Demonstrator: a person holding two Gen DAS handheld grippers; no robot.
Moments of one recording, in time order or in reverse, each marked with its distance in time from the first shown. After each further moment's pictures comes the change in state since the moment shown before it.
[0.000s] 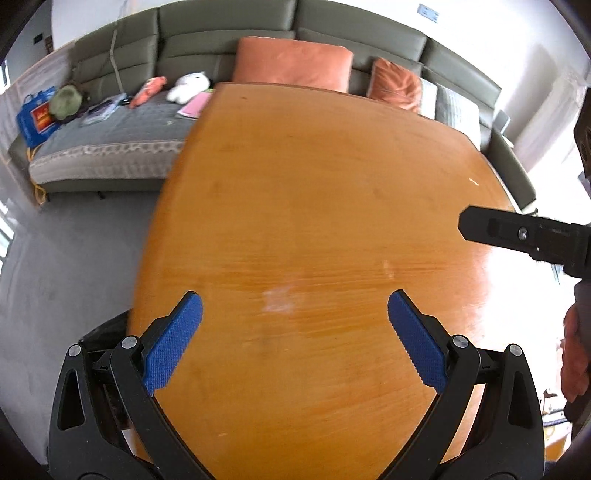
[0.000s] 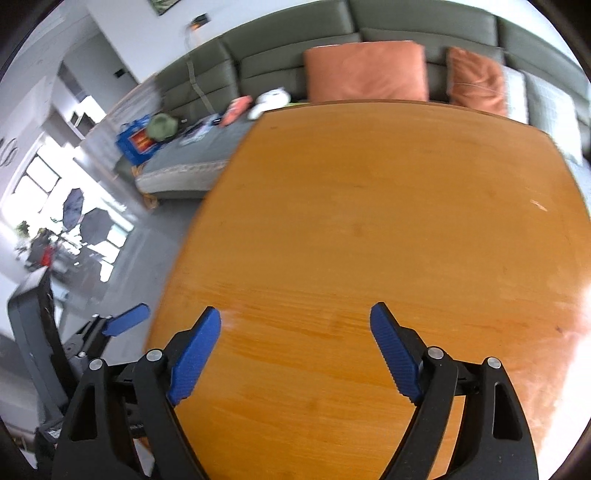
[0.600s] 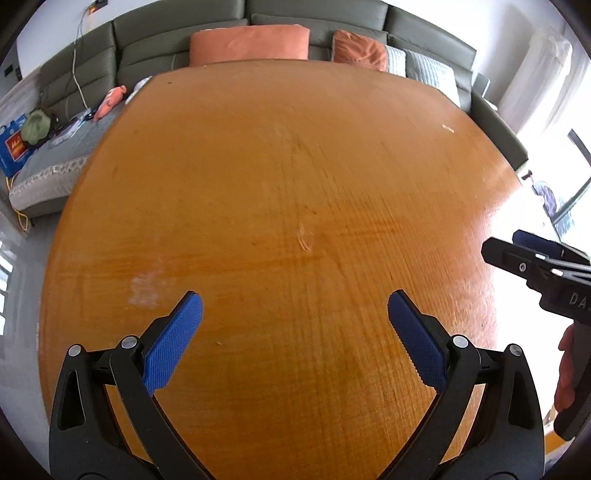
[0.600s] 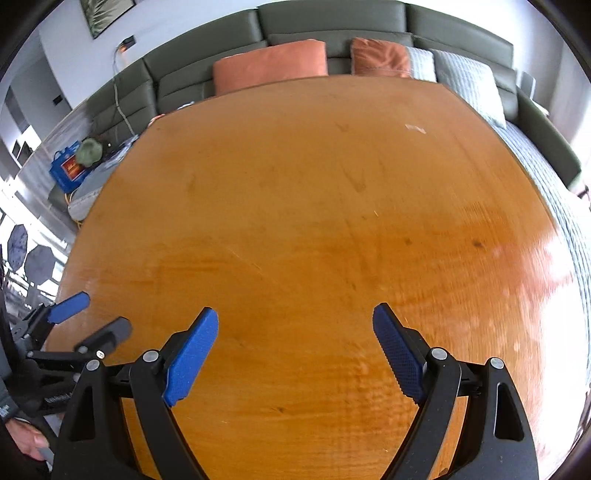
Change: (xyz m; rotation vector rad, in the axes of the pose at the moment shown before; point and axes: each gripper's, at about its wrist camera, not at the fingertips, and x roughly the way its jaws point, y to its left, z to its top) left arm 0.070 -0.086 -0.030 0.118 0.029 -0.012; right arm 0.010 -0.127 -0.093 0.135 -0.088 -0.214
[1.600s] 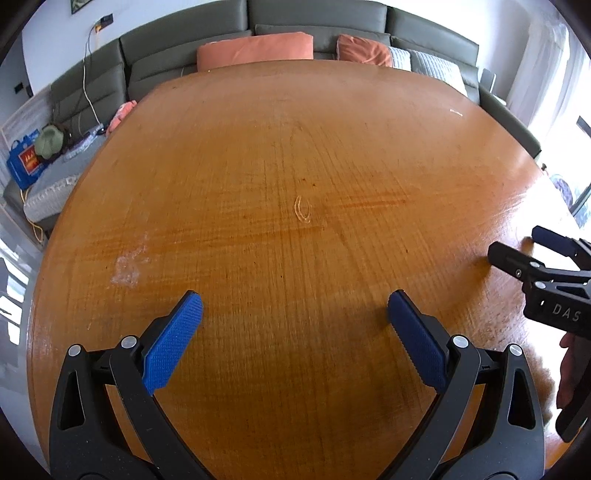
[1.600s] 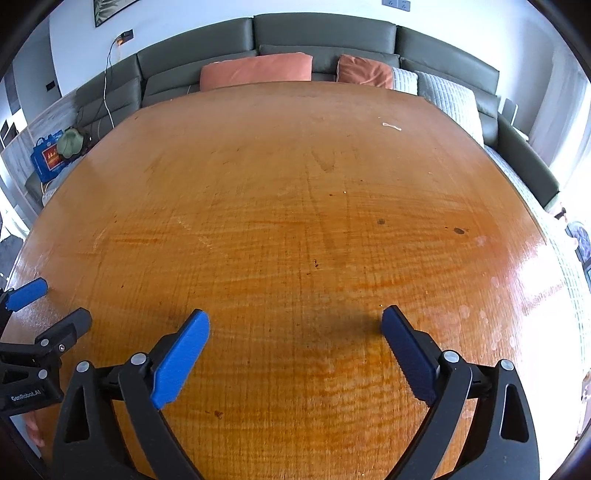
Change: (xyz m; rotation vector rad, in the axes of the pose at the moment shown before) left arm 0.021 -0.018 -0.032 0.037 -0.071 0.095; right arm 0.018 -0.005 -0.029 -0.070 -0.093 -0.130
